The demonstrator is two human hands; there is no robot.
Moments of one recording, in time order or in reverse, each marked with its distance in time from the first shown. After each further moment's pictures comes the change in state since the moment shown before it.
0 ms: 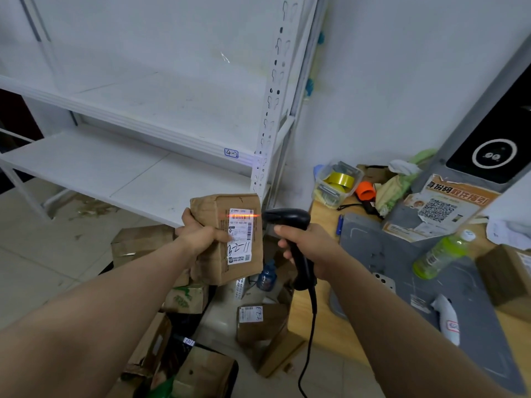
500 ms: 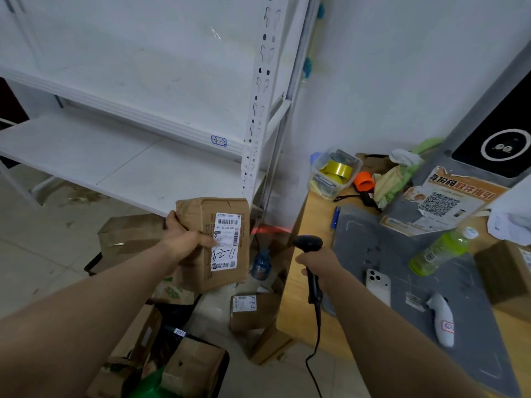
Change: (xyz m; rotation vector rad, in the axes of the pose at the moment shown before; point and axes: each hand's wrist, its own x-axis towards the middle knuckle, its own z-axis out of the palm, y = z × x) left_hand -0.002 -0.008 0.012 -0.020 -0.011 -0.031; right_hand 0.071 0.079 -0.061 -0.208 0.305 0.246
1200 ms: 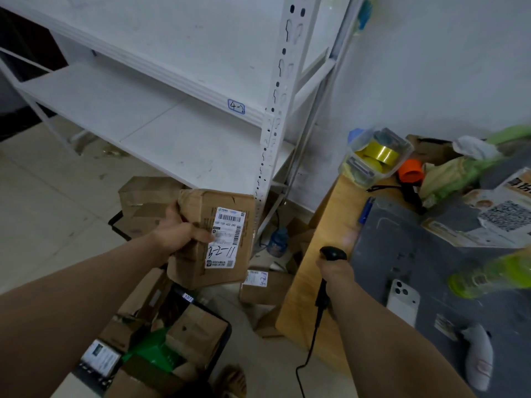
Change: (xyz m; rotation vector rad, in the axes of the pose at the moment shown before) left_hand 0.011 -0.015 0.008 0.011 -0.003 -0.136; right_hand 0.113 0.051 0.011 -0.236 0.079 0.299
